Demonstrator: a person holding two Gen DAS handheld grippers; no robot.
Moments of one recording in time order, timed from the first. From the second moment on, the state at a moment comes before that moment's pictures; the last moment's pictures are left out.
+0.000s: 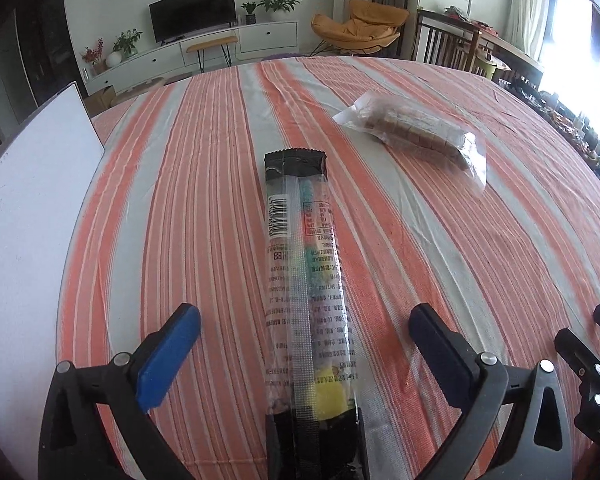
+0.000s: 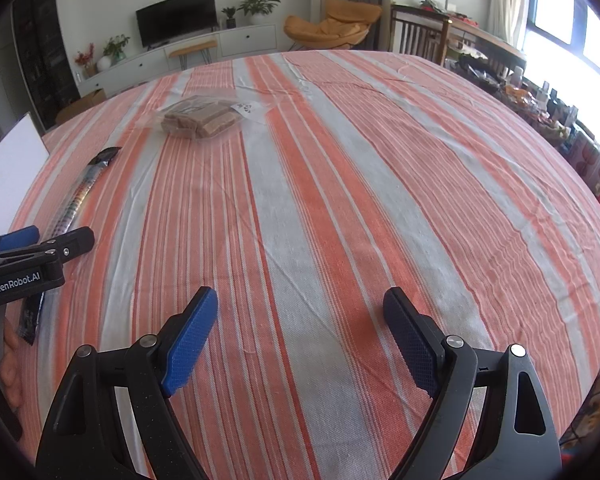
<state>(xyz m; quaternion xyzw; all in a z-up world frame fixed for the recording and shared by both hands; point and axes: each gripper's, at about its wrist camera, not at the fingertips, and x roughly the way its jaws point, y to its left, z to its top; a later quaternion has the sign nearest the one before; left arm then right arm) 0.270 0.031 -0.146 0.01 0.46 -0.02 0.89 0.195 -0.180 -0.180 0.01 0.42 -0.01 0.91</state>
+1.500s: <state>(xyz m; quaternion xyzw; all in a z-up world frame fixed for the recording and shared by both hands) 0.264 0.032 -0.147 0.01 0.46 -0.02 0.89 0.350 -0.142 -0.125 -0.17 0.41 0.25 0.86</state>
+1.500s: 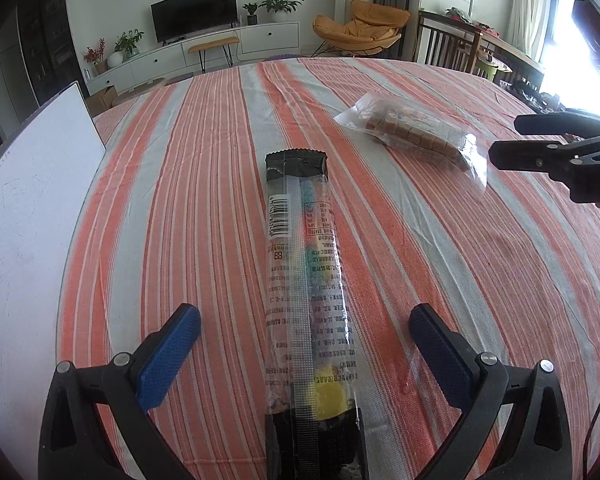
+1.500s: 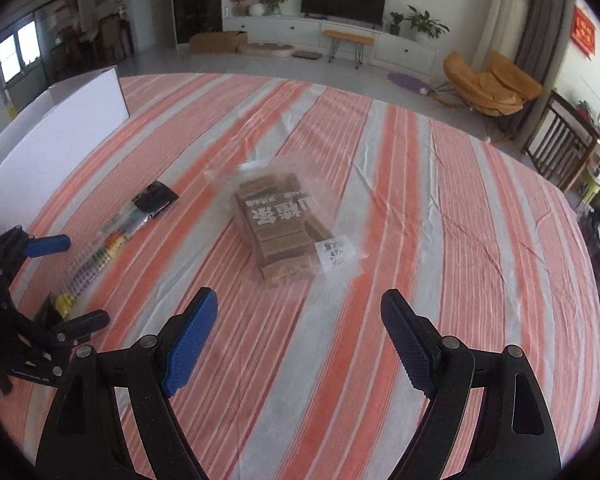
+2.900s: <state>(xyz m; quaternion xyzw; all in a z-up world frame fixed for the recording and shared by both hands) 0.261 0.030 -0.147 0.01 0.46 -0.02 0.89 0.226 -0.188 -0.191 0.00 0.44 0.02 0.90</state>
